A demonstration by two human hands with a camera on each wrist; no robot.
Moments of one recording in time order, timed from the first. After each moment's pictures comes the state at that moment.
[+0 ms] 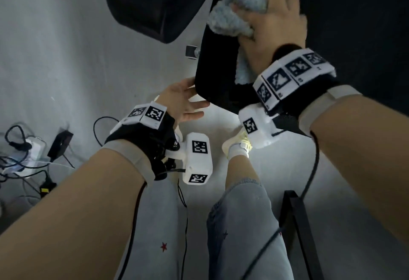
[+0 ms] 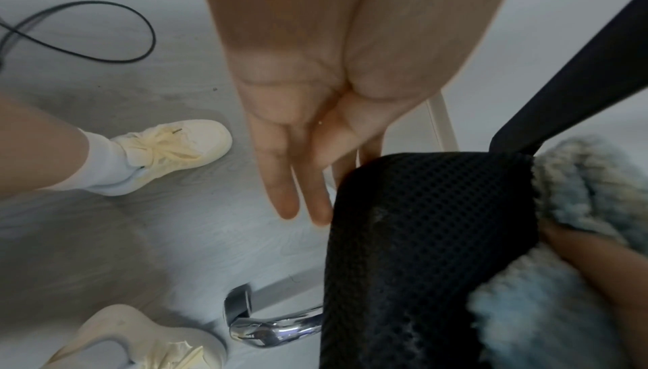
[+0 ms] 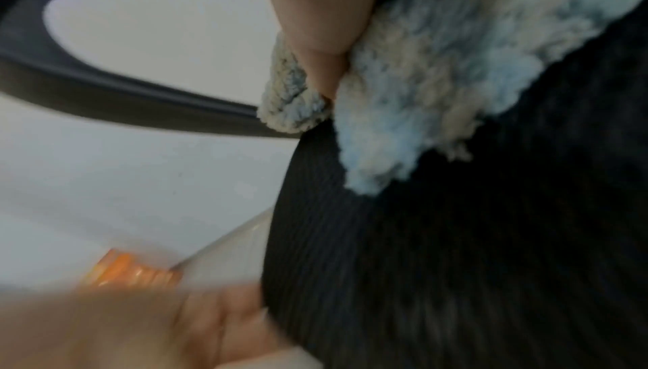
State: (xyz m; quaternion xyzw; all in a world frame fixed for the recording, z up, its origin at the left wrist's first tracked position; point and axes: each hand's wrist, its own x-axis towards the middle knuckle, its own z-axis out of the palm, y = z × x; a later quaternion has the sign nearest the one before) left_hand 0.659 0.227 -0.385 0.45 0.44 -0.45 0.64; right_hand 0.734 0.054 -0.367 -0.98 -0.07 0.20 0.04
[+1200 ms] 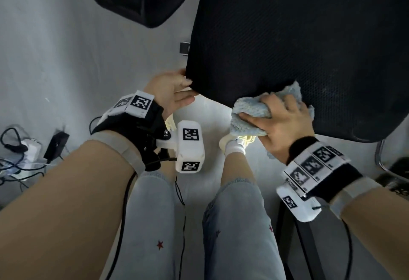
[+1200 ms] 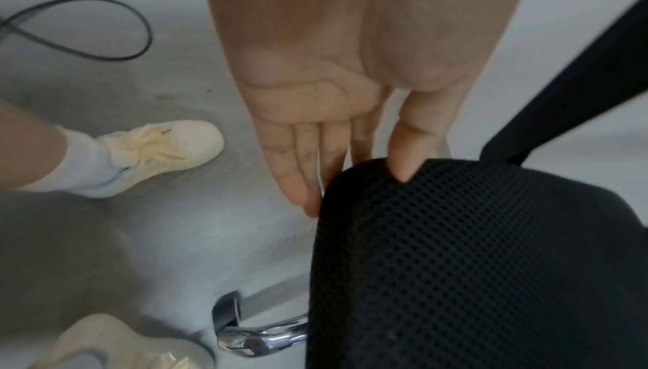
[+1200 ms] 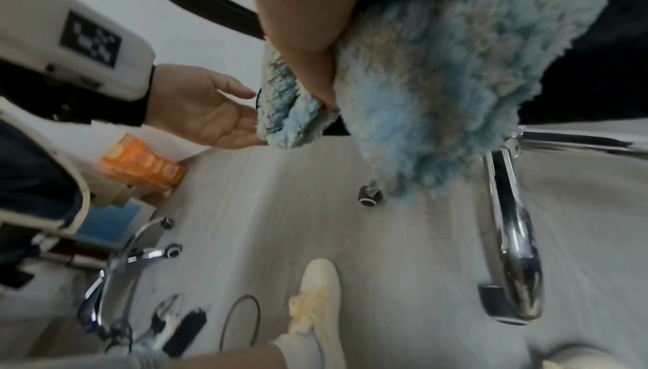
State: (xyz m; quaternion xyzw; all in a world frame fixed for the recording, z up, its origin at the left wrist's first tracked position) left_hand 0.667 0.223 -0.377 0.52 0.42 -0.42 0.62; right_hand 0.591 -0.011 -0.361 -0.95 -0.20 0.23 0.08
